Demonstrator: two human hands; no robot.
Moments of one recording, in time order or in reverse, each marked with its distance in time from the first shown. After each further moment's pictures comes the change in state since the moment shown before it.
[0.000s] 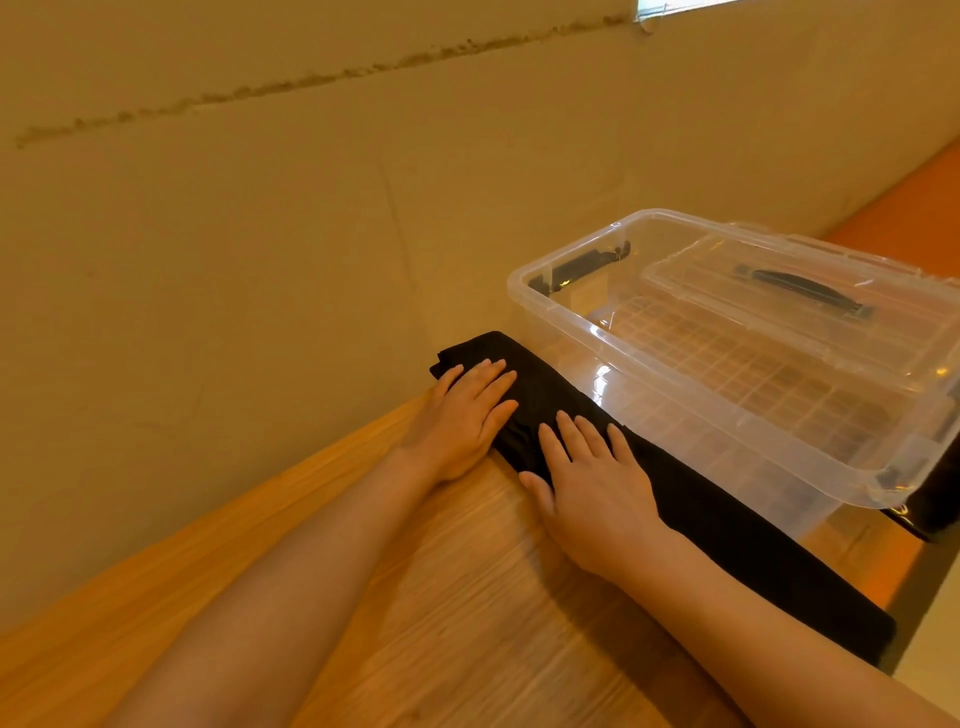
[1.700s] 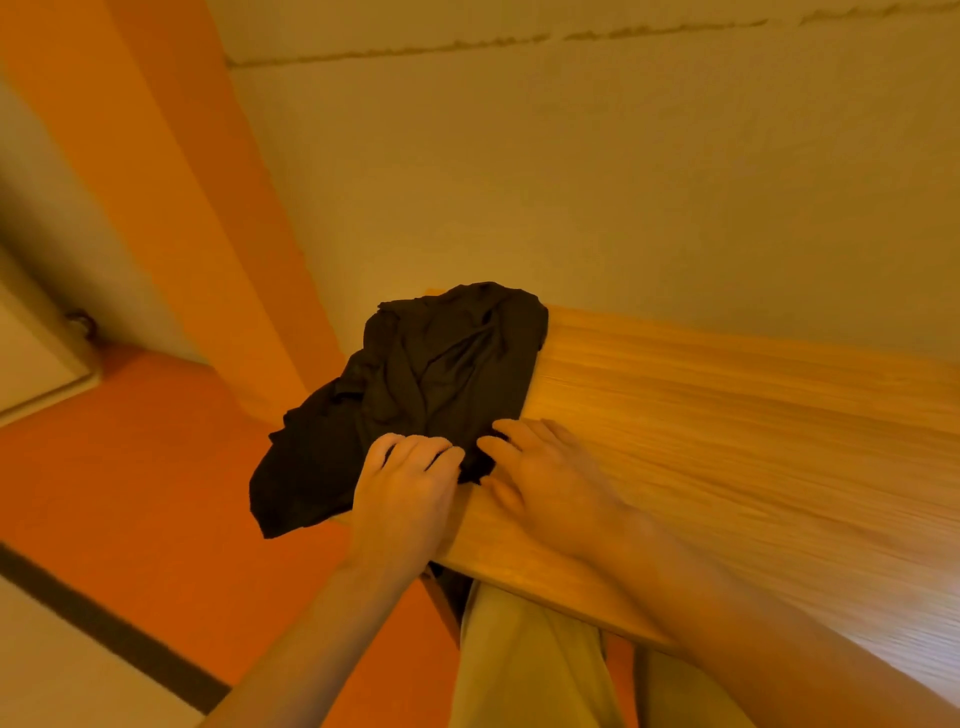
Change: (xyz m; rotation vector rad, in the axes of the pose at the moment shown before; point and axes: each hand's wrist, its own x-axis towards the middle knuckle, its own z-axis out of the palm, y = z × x) left_hand -0.545 0.100 -0.060 0.669 0.478 -0.998; right_hand -0.193 -0.326 0.054 0.172 0.109 -1.312
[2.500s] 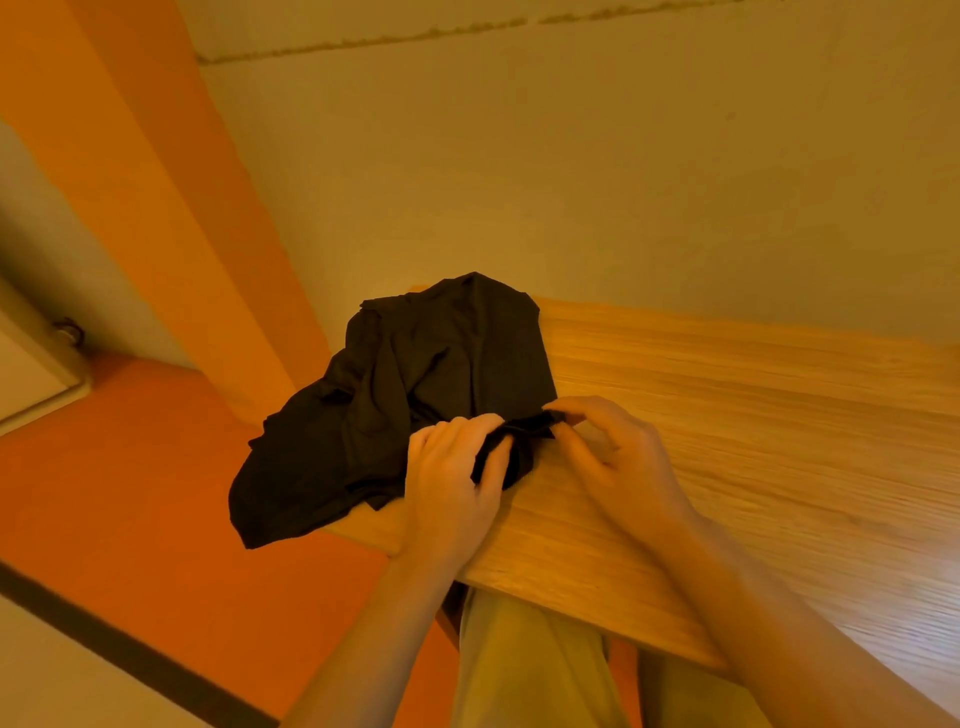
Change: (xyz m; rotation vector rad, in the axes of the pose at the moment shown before) left_hand 0.026 0.051 0.009 -0.520 0.070 -0.226; right_hand -0.032 0.048 -0.015 0.685 0.438 0.156
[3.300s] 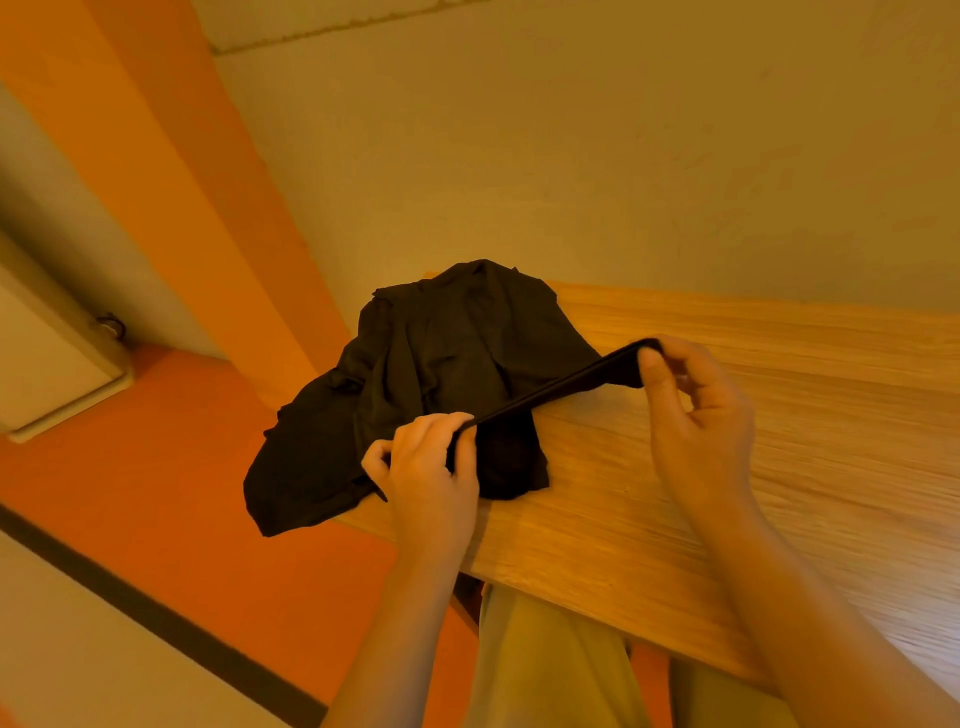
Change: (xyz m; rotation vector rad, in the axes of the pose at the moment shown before) left_hand -0.007 -0.008 0.000 0.172 0.147 -0.261; right_hand 0.009 -0.001 -0.018 0.308 0.413 0.091
